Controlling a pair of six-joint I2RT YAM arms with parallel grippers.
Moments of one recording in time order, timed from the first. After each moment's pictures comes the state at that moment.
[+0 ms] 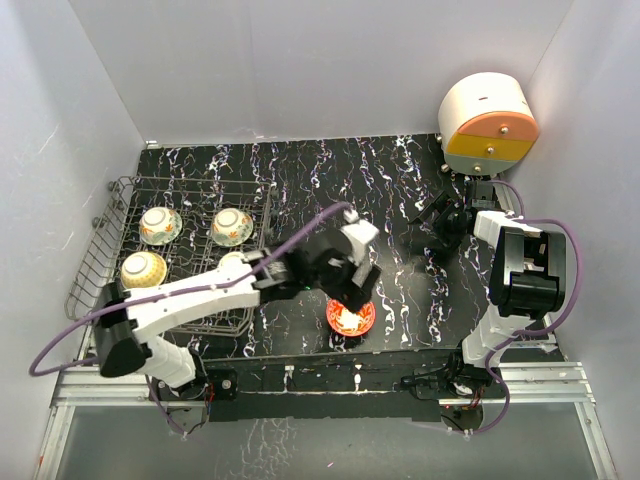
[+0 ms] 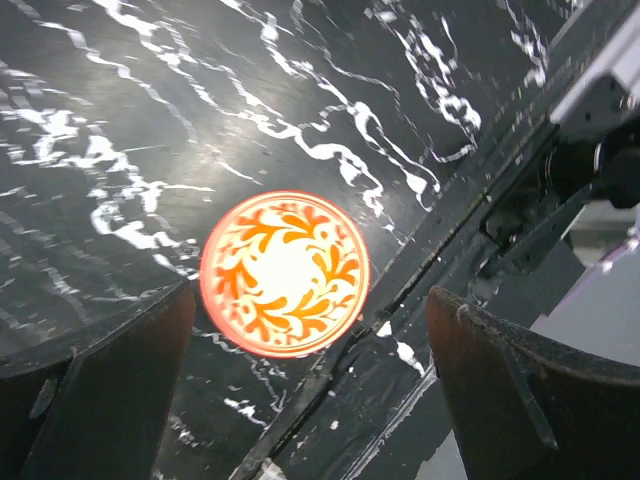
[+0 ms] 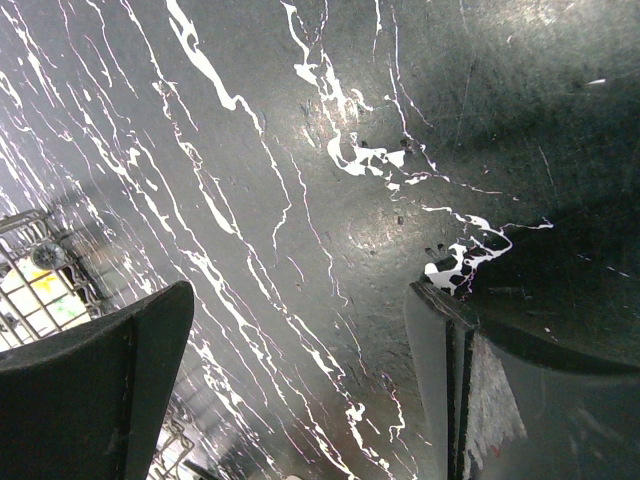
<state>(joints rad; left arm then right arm) -1.10 1.39 1.25 -0.56 -0.09 -0.34 -0.17 1.75 0.99 -0.25 -0.44 0.66</state>
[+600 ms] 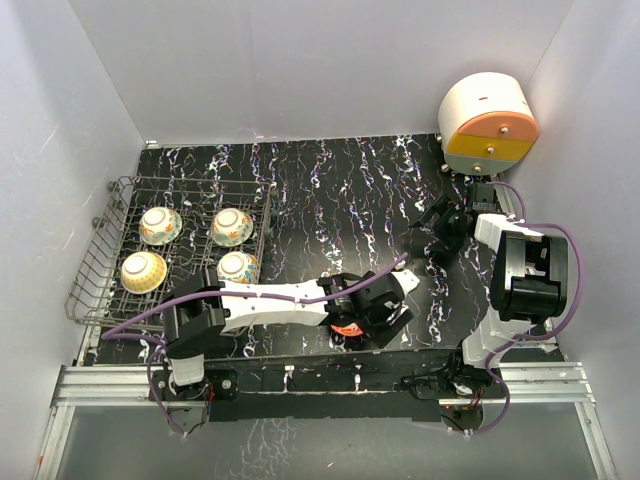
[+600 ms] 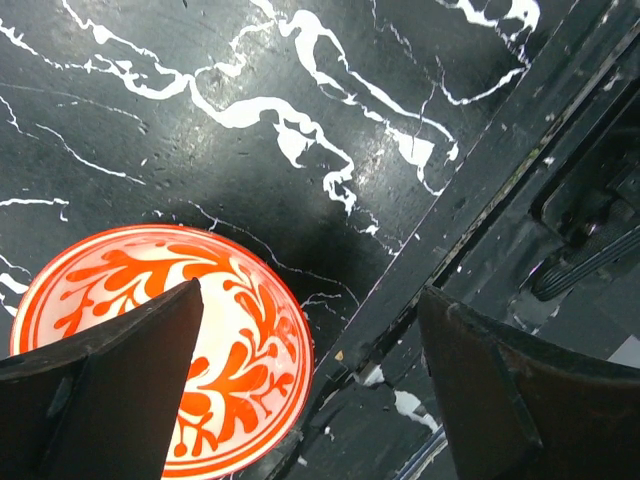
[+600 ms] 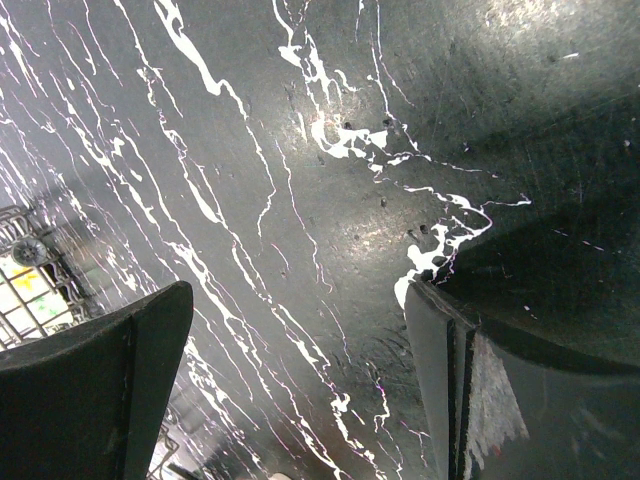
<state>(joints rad) -1.31 1.82 1.32 -0.47 -0.16 -0.33 -0.17 1.71 0.96 -0.25 -0.43 0.63</state>
